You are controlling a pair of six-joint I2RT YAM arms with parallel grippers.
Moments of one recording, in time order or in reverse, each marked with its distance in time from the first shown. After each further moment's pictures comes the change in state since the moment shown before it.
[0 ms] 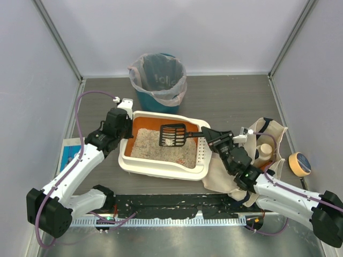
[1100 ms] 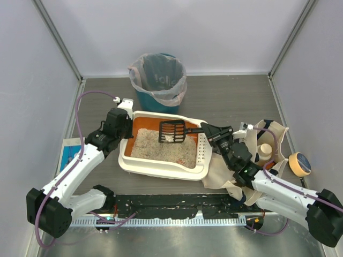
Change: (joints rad) left arm -0.005 0.000 0.000 0.000 -0.006 0.002; right arm -0.076 0.062 0.018 0.071 -0.097 -0.001
